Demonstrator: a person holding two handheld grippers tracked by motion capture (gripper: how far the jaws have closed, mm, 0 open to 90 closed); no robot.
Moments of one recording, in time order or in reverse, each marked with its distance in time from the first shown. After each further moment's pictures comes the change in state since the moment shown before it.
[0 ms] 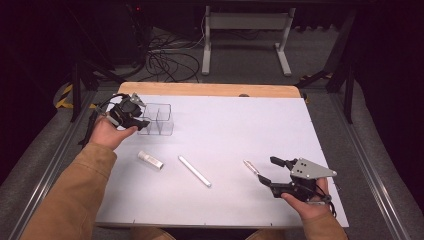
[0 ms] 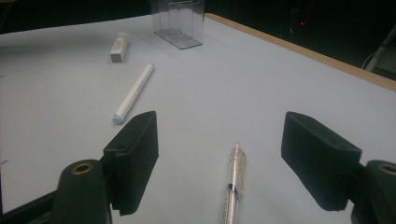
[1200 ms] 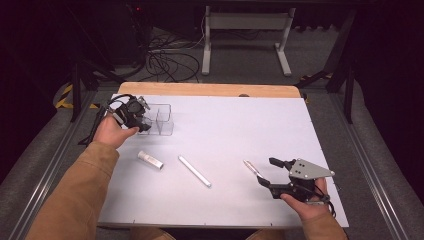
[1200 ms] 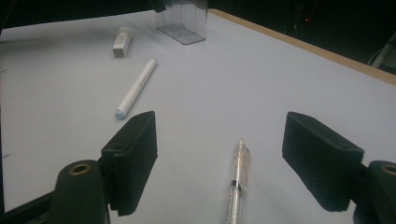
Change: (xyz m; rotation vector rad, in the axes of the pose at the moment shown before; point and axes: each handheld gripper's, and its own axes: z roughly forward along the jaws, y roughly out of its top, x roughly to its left) left arm 0.009 0.005 0.023 0.133 -0.090 0.094; right arm 0.001 -0.002 0.003 0.011 0.014 -0.001
